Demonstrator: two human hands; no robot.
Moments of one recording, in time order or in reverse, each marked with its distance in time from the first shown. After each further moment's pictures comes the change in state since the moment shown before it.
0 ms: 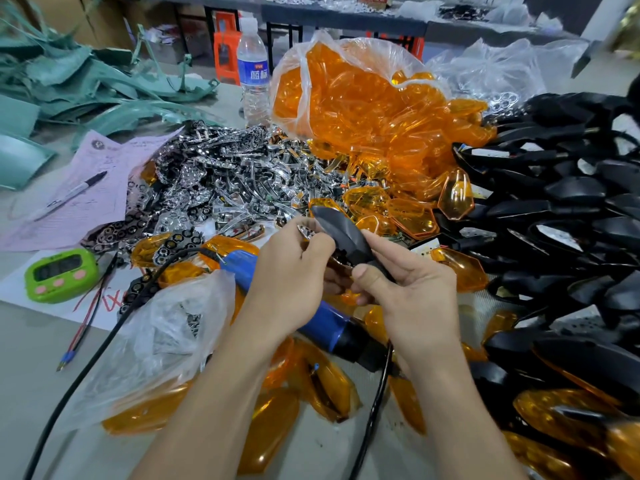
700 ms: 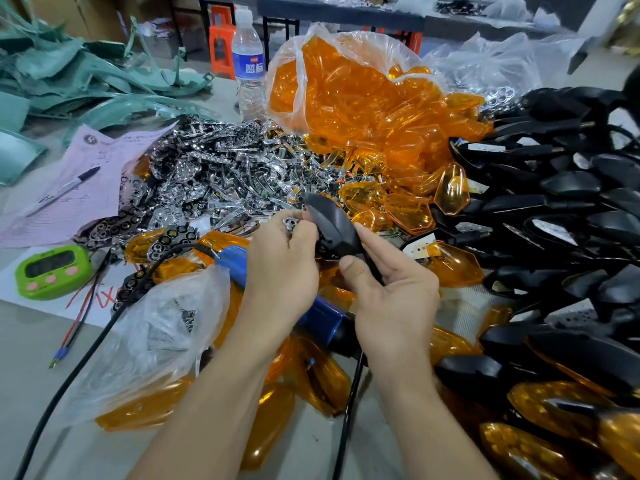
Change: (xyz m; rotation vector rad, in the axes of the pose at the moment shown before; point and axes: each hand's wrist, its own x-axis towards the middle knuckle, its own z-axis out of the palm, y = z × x) left_hand 0.001 0.000 0.007 -0.030 0.189 0.003; right_hand -0.009 0.008 0.020 -0.096 0.161 -0.110
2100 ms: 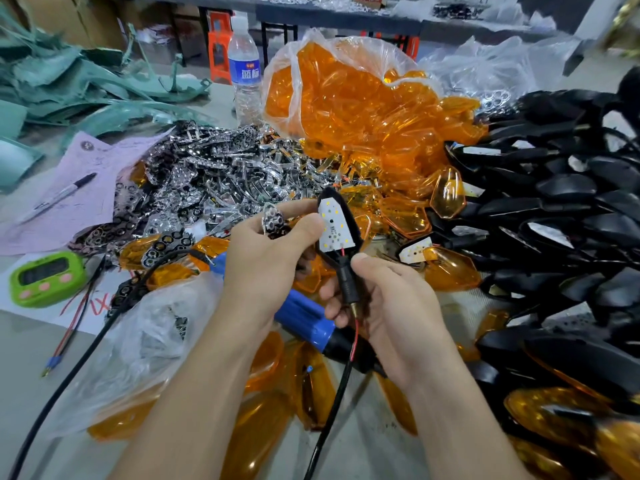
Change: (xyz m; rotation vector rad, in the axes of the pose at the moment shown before) left_hand 0.003 0.010 -0.013 -0.311 -0.078 -0.053; right_hand 0.010 -0.030 -0.022 0.370 -0.351 0.530
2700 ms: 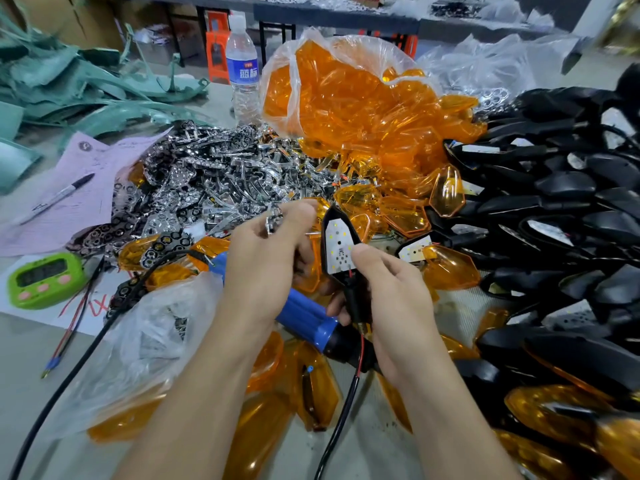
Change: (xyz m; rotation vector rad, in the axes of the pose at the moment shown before) left_hand -0.005 0.003 0.000 0.017 -0.009 0.041; right_hand 0.002 0.005 0.006 -0.179 0.072 -0.151
